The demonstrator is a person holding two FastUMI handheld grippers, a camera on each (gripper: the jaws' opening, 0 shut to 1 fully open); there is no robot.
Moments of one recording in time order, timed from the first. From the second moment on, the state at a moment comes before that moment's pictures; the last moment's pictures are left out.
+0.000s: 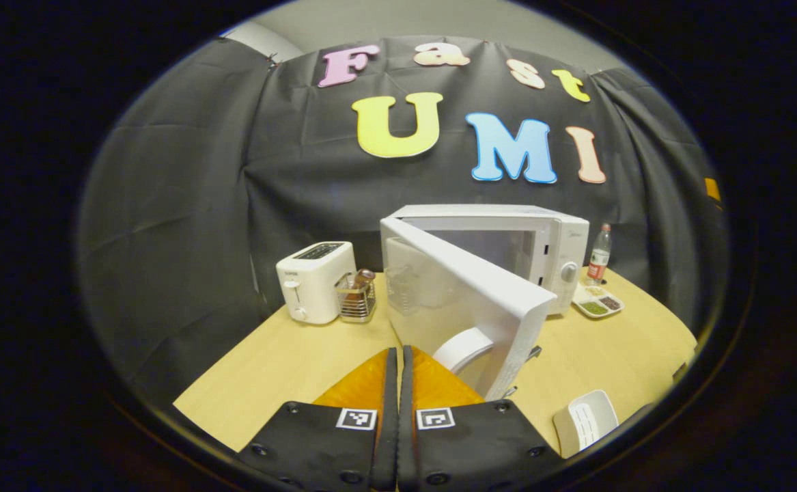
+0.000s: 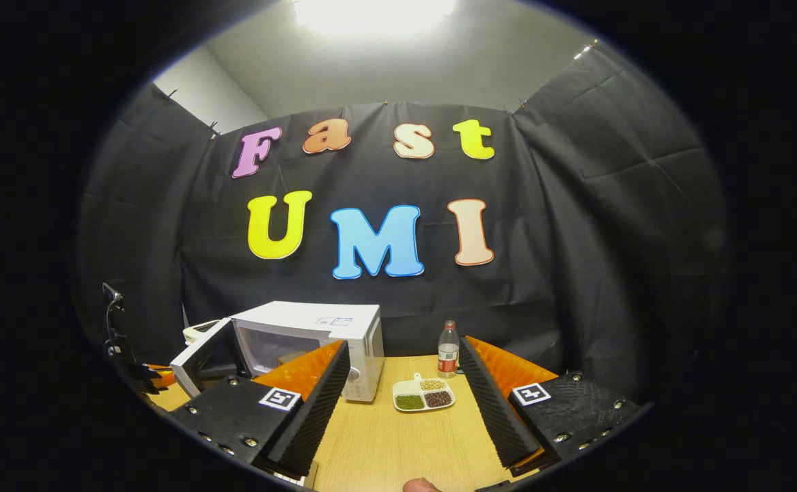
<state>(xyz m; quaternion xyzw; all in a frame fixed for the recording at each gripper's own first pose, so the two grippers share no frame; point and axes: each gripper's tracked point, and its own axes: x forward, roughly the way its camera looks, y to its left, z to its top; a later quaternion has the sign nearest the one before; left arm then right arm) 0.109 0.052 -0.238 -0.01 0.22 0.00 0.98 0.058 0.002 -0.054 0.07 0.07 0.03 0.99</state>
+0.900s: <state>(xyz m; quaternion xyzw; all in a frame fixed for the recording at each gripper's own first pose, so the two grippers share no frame) 0.192 -0.051 -0.235 0.01 0.21 -0.14 0.97 0.080 0.009 -0.071 0.07 0.10 -0.01 0.99</state>
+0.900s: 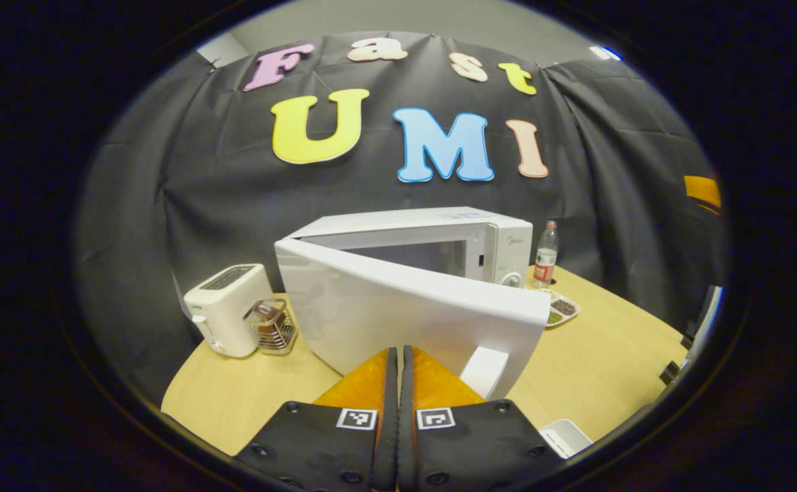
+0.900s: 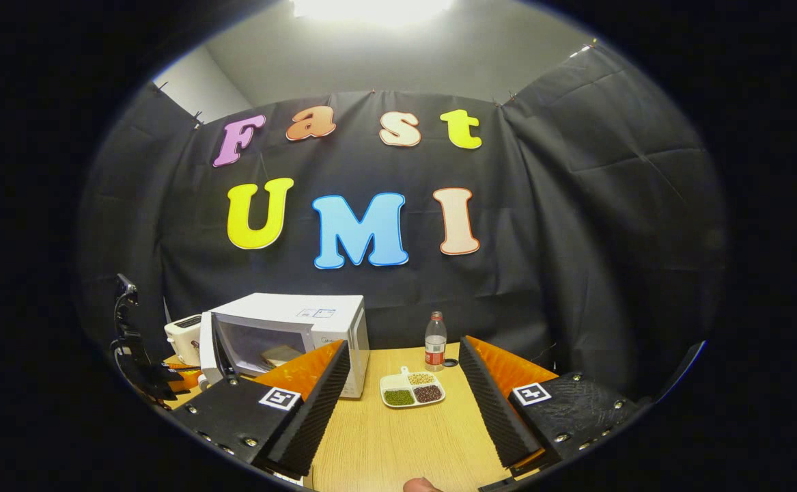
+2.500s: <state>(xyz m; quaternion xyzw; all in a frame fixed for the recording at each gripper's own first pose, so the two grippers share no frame) 0.345 -0.136 -0.252 -0.01 0.18 -0.24 0.95 0.117 0.007 -0.111 0.05 0.15 -0.13 0.98</state>
